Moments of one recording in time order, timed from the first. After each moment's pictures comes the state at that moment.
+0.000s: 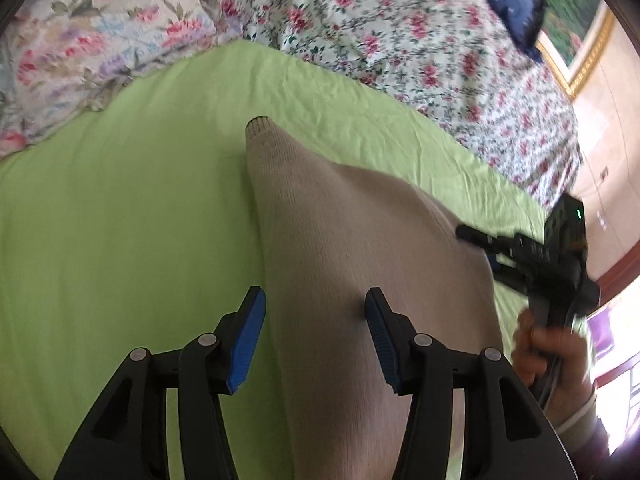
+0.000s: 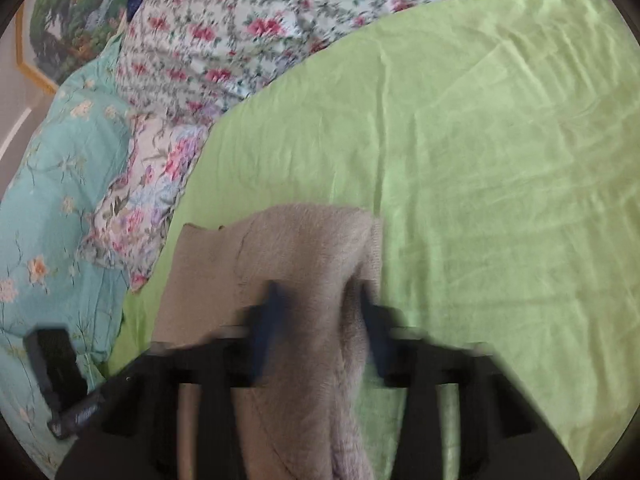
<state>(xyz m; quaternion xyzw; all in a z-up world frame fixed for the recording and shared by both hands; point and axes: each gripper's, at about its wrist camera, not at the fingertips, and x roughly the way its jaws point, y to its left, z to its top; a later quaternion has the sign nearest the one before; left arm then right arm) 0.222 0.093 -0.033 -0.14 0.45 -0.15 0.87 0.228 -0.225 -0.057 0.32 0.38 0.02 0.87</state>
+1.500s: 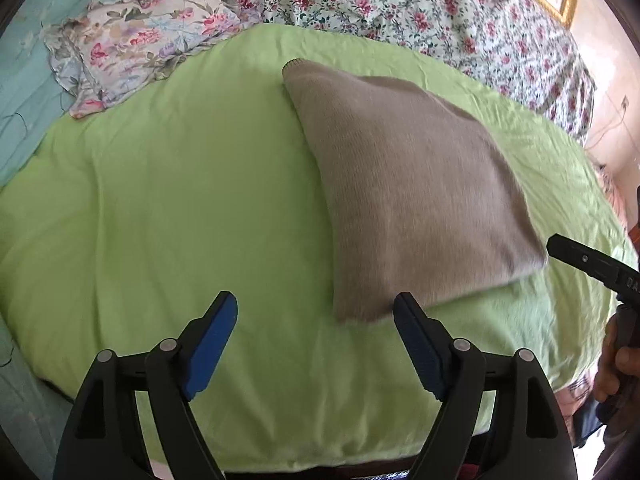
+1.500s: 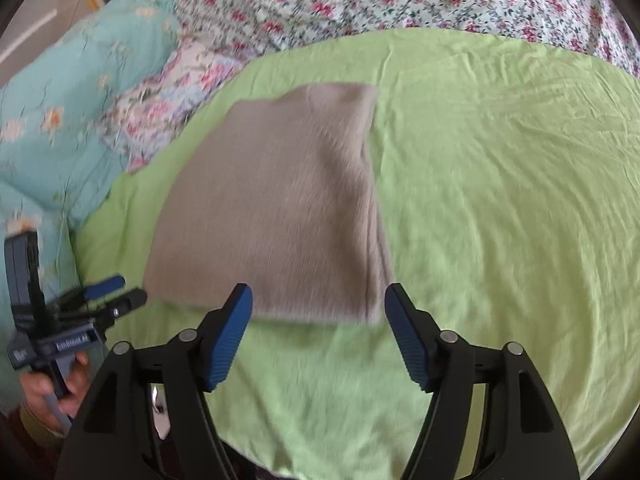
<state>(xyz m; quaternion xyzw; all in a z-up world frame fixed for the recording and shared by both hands) 0.051 0.099 -0.052 -0.02 0.47 -0.09 0.88 0.028 -0.112 -0.047 0.17 0.40 -0.03 0.90</state>
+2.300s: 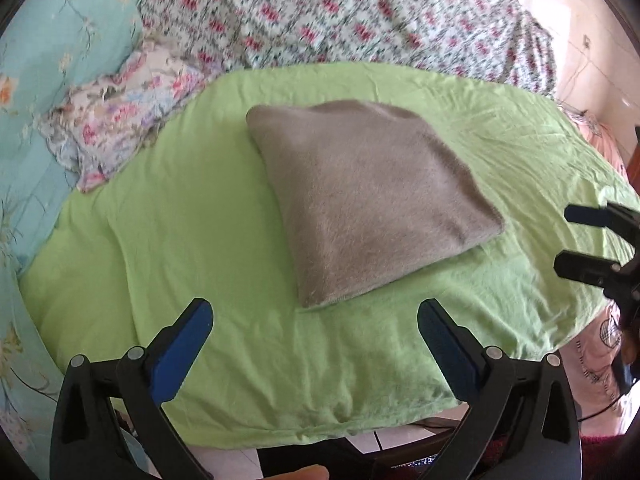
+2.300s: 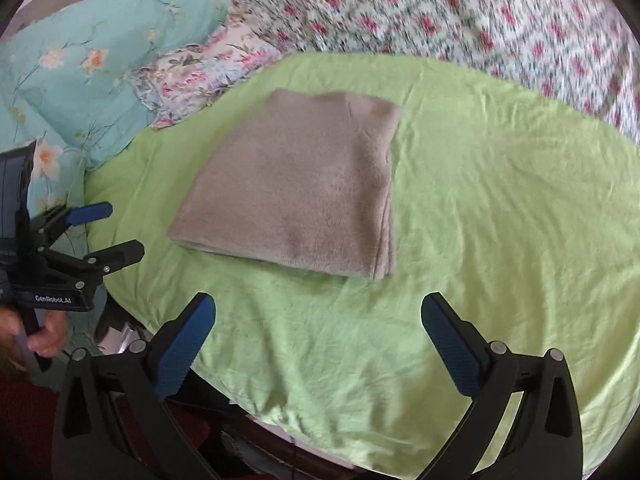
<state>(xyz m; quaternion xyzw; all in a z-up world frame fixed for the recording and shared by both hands) 0.014 0.072 -0.011 0.08 0.42 -0.12 0.90 -0.011 -0.083 -0.024 0.09 0.41 -0.01 0.91</state>
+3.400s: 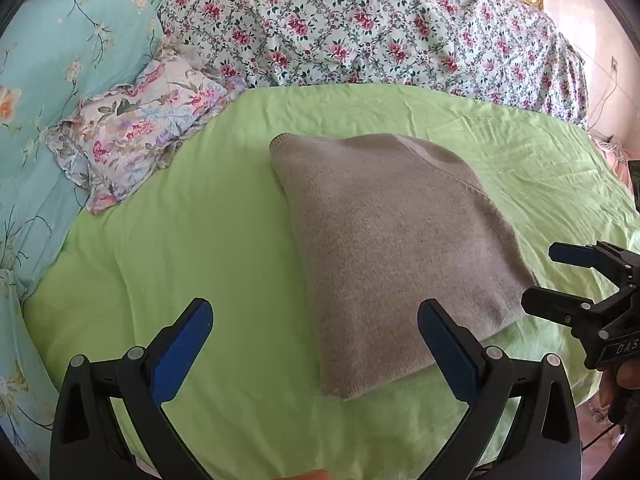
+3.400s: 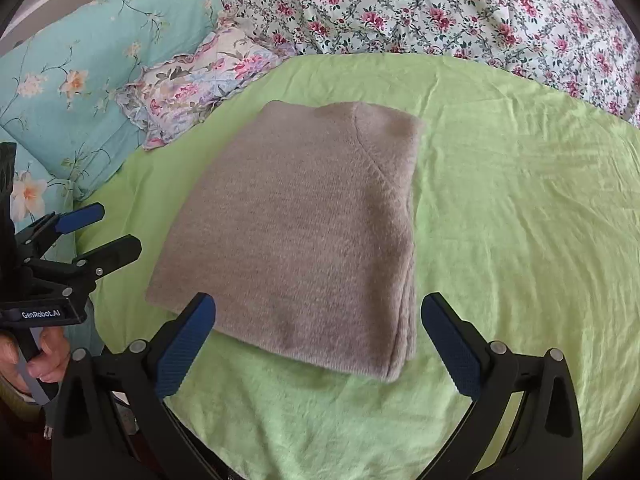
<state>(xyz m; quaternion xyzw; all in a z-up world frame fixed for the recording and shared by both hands) 0.071 0.062 0.003 0.07 0.40 -0.07 0.91 0.064 -0.099 -0.029 0.10 0.40 0.01 0.91</state>
